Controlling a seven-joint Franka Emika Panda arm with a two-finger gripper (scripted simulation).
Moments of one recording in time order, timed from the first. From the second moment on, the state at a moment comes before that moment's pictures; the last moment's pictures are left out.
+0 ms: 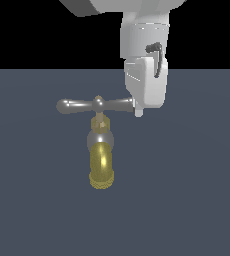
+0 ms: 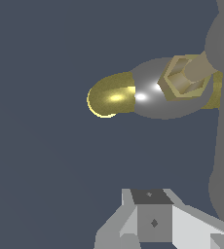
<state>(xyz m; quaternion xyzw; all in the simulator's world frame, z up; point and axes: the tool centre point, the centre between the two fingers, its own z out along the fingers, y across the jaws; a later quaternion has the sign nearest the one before) -0.106 -0.054 0.198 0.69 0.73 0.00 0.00</state>
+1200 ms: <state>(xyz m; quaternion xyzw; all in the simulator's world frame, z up) -0.056 -0.059 0.196 0.69 0.73 0.00 0.00</state>
